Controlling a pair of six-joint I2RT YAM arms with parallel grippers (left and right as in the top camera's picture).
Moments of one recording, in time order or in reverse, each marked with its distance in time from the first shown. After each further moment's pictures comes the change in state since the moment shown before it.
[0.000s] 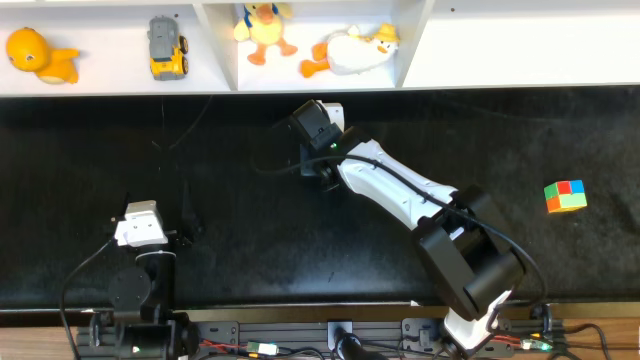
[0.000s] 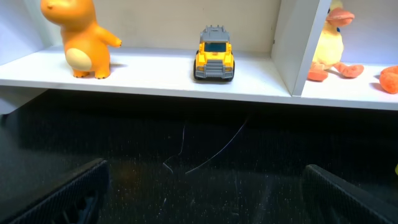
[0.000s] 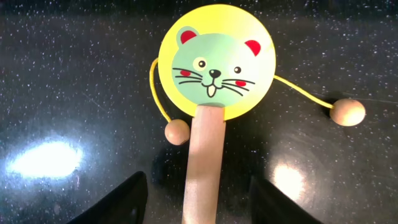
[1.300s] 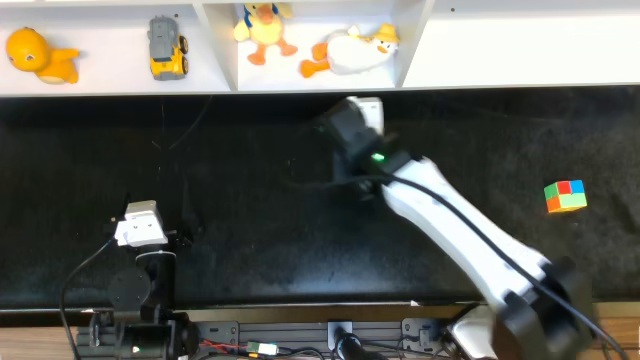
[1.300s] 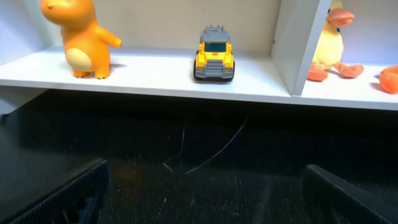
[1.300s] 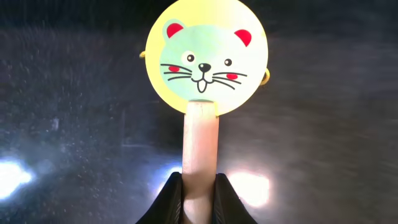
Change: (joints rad) left arm 0.000 0.000 0.000 0.000 0.000 0.000; right arm -0.062 -0.372 -0.084 -0.254 0.141 -0.060
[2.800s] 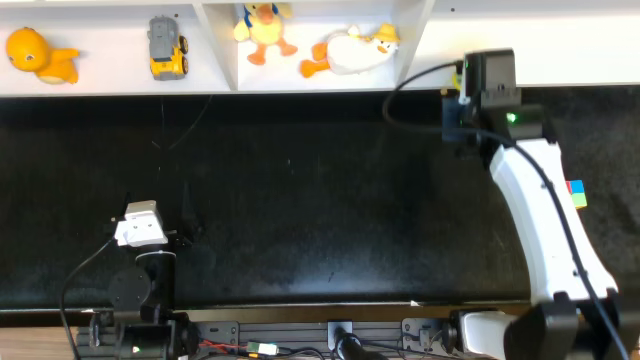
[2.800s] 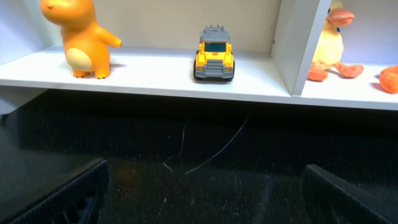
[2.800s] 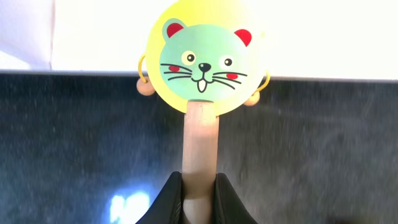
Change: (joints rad) left arm 0.000 0.000 0.000 0.000 0.000 0.000; right arm -0.534 -0.016 0.122 0.000 -0.077 -0.555
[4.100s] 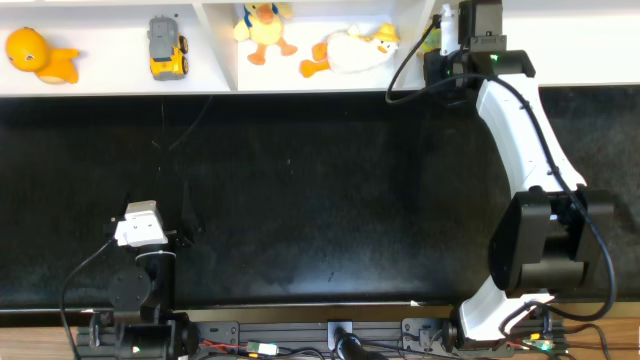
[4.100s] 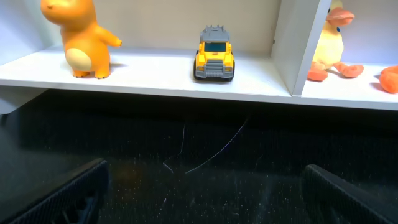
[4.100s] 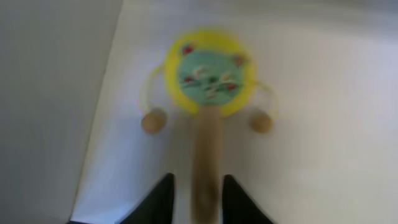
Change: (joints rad) left arm 0.000 0.000 0.000 0.000 0.000 0.000; right arm -0.032 0.345 0.239 0.173 -0.226 -0.106
